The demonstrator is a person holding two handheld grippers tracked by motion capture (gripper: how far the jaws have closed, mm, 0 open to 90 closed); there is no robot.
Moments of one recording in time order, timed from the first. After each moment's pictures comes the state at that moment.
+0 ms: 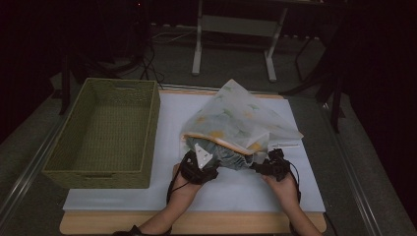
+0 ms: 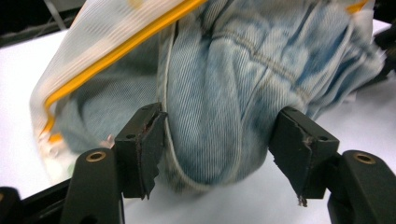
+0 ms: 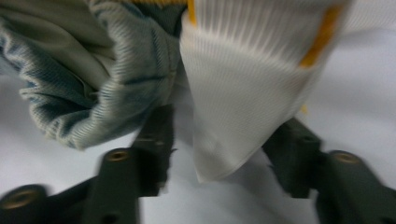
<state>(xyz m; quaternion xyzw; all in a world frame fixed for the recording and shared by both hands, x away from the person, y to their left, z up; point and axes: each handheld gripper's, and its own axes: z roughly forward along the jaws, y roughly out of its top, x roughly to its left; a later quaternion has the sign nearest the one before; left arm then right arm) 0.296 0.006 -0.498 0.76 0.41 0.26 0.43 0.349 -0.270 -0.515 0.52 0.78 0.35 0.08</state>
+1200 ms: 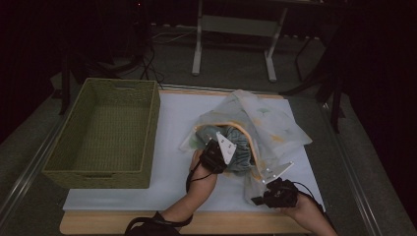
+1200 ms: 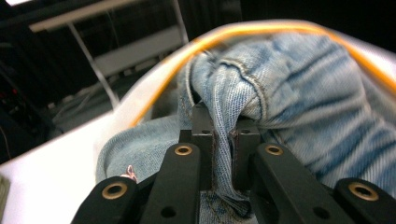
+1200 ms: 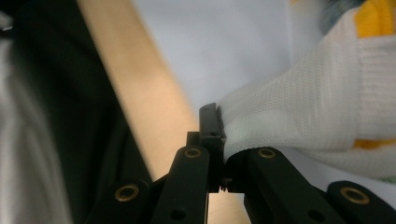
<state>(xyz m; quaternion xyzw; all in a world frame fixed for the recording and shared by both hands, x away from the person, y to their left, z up) 0.300 -0.050 -0.439 0.71 0.37 0.37 0.47 0.264 -0.263 -0.478 0.23 0.93 0.28 -0.06</state>
